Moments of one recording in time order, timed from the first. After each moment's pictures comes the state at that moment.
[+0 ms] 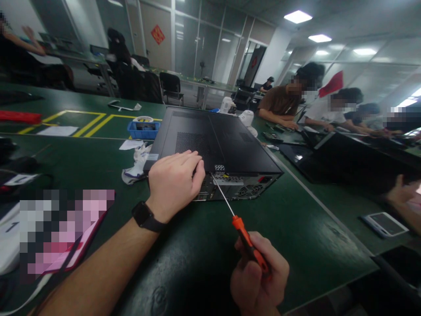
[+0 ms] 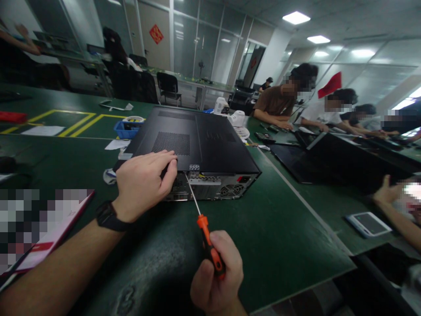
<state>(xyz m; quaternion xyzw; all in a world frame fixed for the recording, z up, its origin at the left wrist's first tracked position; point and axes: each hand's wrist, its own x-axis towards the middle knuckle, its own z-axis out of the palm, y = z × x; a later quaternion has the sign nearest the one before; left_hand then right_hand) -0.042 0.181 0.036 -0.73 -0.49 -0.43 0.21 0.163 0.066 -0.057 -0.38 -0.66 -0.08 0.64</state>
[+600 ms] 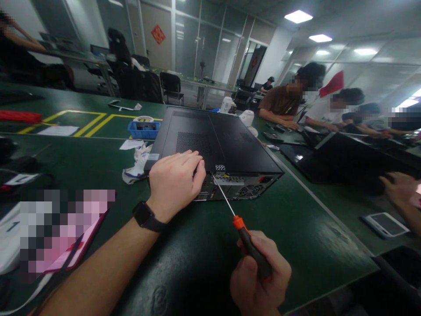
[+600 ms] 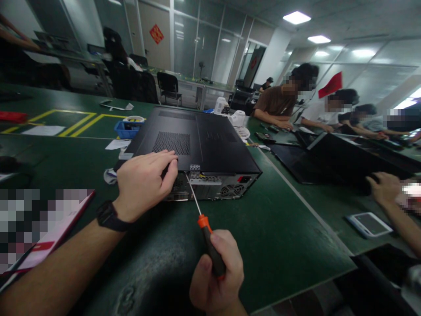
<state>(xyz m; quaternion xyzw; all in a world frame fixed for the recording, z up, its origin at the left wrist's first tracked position) -0.042 0.182 0.037 -0.73 -0.49 -0.42 0.21 0.161 0.069 -0.058 -0.36 -0.66 -0.06 0.66</state>
